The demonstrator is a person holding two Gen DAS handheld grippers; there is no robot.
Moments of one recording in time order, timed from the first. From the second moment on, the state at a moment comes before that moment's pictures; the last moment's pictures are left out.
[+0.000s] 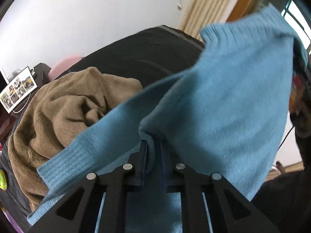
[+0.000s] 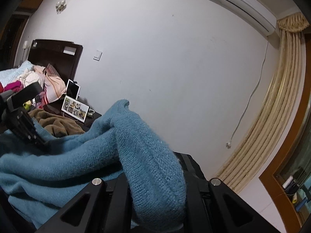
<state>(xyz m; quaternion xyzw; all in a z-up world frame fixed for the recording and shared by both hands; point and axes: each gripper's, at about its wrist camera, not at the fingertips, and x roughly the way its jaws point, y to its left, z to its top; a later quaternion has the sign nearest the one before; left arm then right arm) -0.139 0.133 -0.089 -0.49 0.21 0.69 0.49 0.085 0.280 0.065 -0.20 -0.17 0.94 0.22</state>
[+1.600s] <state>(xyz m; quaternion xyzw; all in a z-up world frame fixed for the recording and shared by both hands) 0.108 0.078 0.200 -0.10 -0.06 0.95 0.29 0.196 0.376 0.156 -0.08 -0.05 0.99 0.13</state>
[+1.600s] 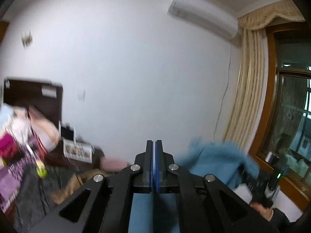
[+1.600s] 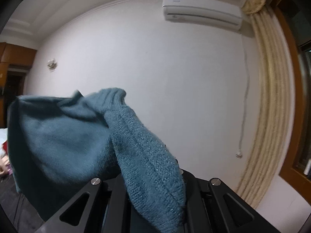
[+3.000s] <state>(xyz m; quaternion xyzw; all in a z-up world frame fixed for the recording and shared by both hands) -0.021 0.249 -0.065 -0.46 0.05 0.53 0.71 0.214 0.286 0.174 -0.09 -0.19 0.95 0.22</state>
